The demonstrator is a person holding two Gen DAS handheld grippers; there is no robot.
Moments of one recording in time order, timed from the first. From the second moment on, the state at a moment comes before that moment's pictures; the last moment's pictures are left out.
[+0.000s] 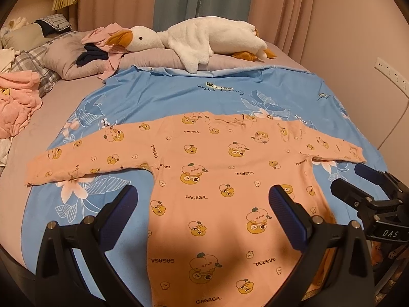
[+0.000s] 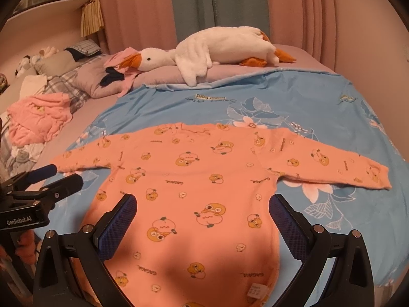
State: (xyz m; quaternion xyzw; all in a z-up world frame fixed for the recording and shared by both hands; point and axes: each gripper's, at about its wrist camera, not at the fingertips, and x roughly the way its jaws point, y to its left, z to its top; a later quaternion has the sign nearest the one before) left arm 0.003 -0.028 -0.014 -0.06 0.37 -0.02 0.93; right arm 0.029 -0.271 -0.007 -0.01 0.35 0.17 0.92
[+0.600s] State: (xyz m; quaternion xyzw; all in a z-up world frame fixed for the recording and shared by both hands) left arm -0.002 -0.022 -0.021 -0.06 0.38 -0.01 0.92; right arm 0.030 -0.269 -0.010 0.00 0.35 0.19 0.92
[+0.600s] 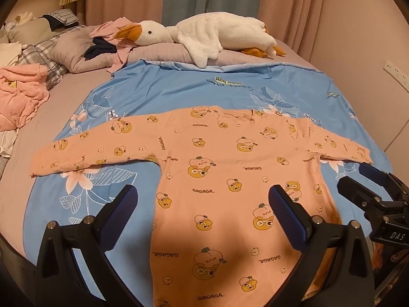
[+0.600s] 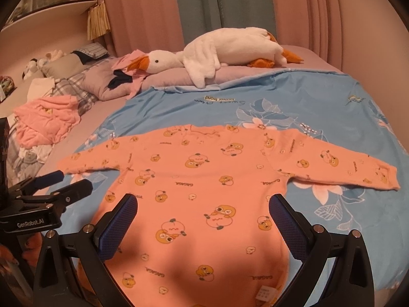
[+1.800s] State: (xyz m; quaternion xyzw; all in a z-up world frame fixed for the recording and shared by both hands) left arm -0.002 -0.019 -0.024 -0.07 0.38 -0.02 0.92; right arm 0.029 -0.262 -0.011 -0.01 0.35 0.19 0.92
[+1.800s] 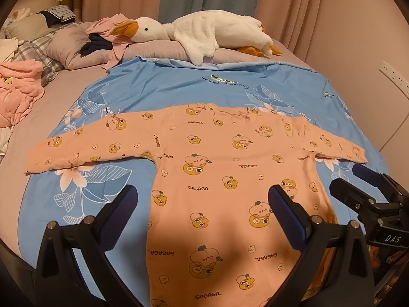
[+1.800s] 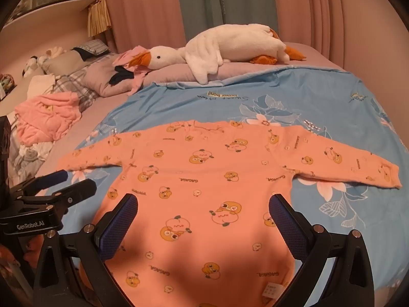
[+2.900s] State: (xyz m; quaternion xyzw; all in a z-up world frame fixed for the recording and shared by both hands) left arm 0.005 -0.034 -0.023 -0.06 0.39 -0.04 0.92; right arm 0.029 -0.285 -0.003 0.05 0.34 0.18 0.92
